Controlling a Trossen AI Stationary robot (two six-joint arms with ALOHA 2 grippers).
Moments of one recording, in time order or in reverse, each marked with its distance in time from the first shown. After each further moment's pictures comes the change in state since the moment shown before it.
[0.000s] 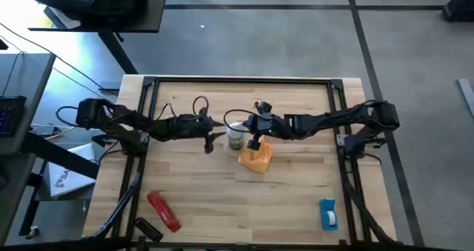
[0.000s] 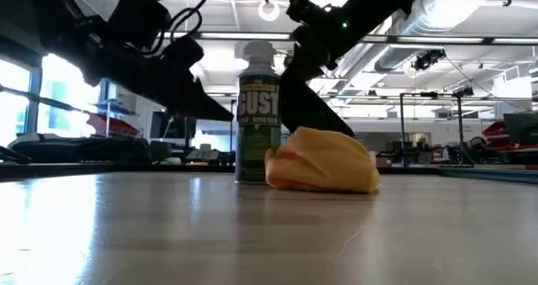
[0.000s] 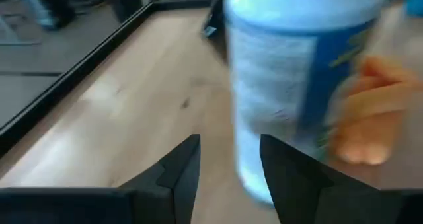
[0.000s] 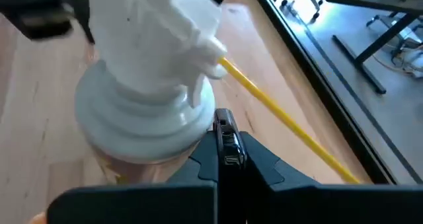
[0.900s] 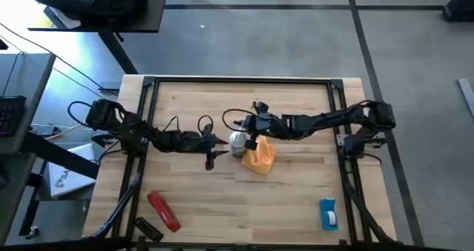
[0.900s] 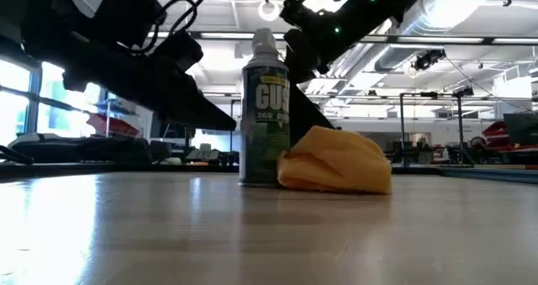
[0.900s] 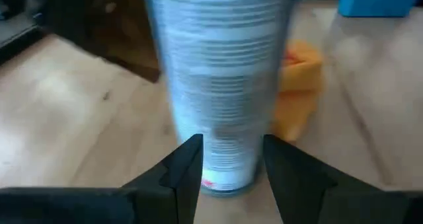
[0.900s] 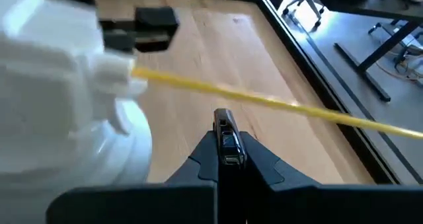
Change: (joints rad) left arm -0.251 0.094 0.007 0.076 -0.037 -0.157; right arm -0.001 0.031 0.001 0.041 -0.018 -0.020
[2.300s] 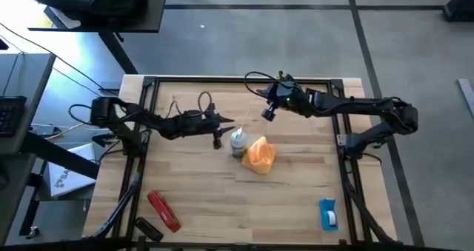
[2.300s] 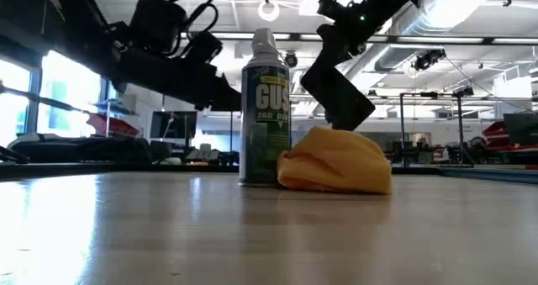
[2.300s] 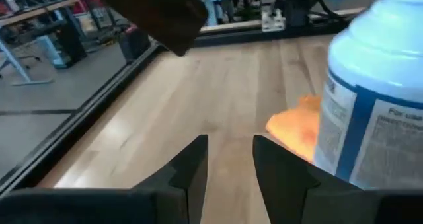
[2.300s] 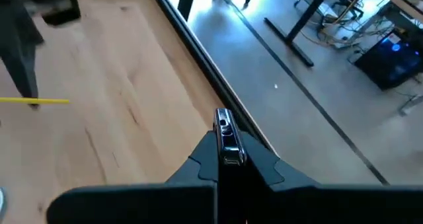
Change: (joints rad) left arm 0.270 0.057 0.111 0.092 0.109 0.235; right arm -0.227 -0.254 0.004 -0.236 0.042 -0.046
